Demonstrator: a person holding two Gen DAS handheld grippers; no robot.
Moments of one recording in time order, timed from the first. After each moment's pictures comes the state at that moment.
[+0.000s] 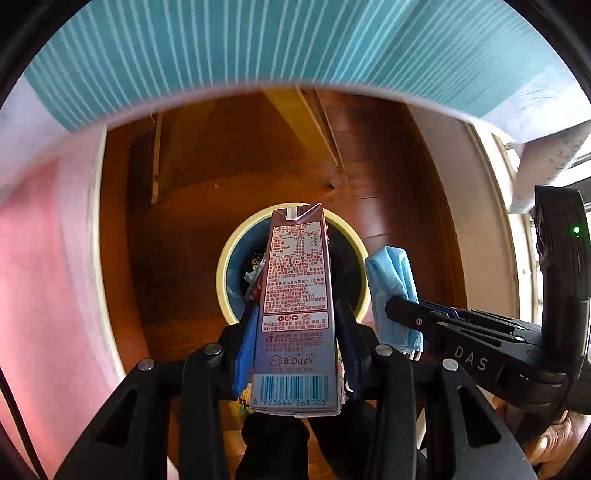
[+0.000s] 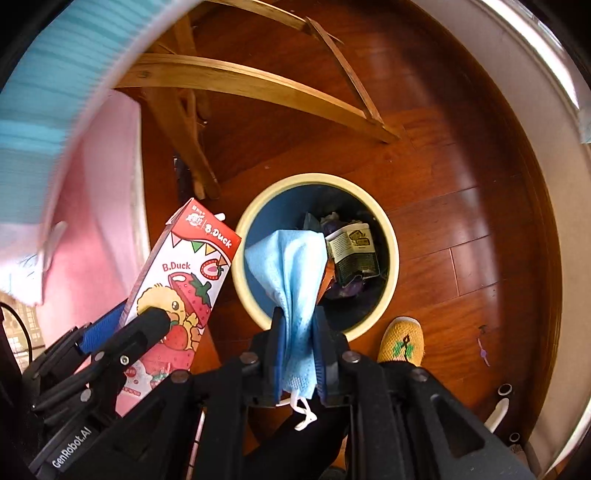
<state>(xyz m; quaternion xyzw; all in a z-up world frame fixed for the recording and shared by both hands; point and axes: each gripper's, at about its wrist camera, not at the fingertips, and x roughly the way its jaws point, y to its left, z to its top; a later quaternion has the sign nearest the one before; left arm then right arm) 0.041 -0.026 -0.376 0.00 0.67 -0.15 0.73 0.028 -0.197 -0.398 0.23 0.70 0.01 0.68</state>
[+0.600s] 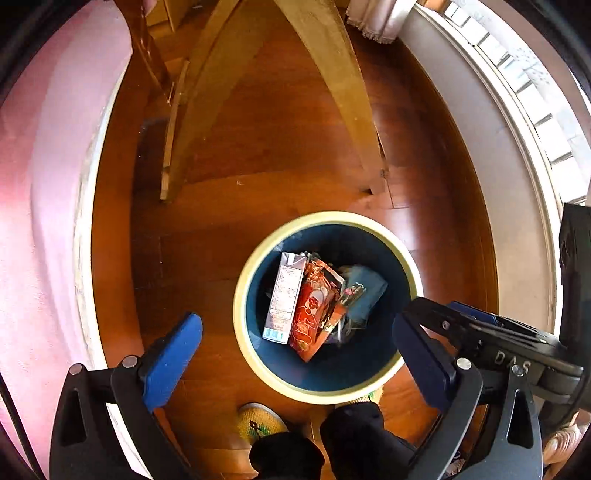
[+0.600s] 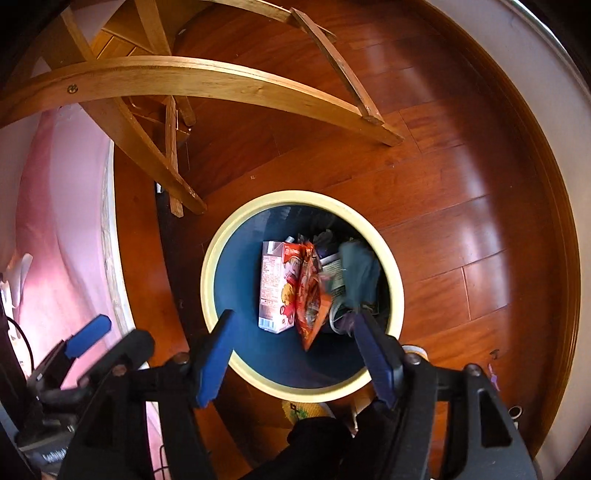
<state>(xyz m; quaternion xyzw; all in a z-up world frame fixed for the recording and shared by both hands) 0.071 -0.025 -0.449 0.01 0.67 -0.10 0.74 0.053 -0.212 -0.468 0.24 0.69 0.01 0.68</state>
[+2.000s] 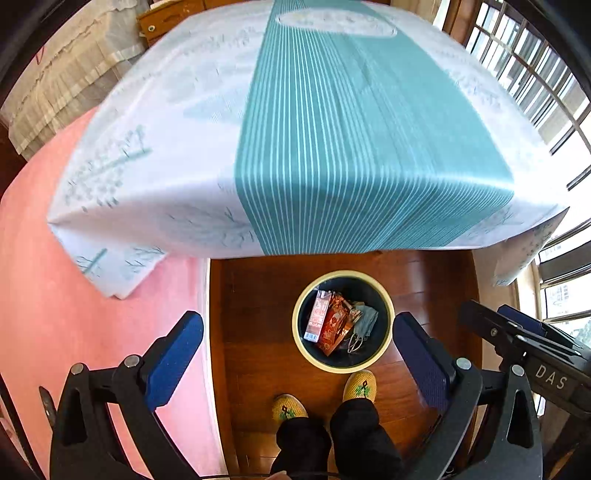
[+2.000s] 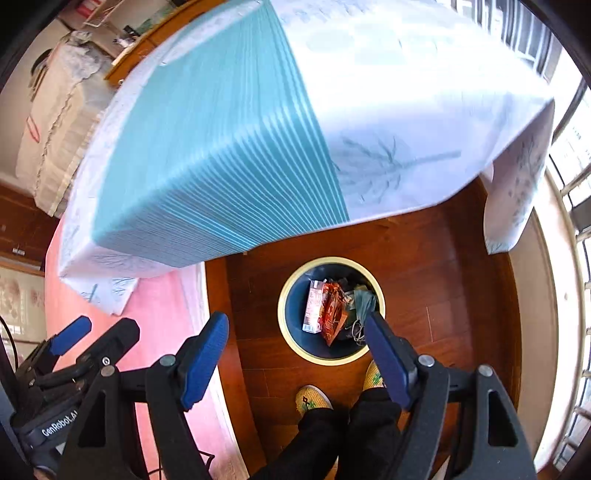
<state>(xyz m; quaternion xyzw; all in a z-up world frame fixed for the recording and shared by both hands) 0.045 0.009 -0.167 0.03 0.59 -0.03 0.80 0.038 -0.197 -0.194 0.19 0.61 0.02 0.77</state>
